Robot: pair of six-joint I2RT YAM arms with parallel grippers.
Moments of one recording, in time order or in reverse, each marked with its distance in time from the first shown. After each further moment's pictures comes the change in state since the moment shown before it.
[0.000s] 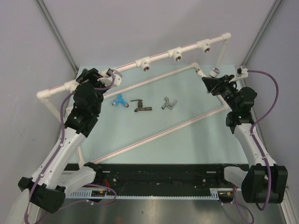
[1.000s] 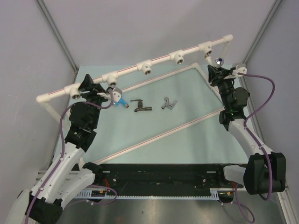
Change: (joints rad) left arm -0.001 -0.196 -0.287 0.299 0.158 0.121; right arm 0.126 0.117 0.007 0.318 0.380 -0.418
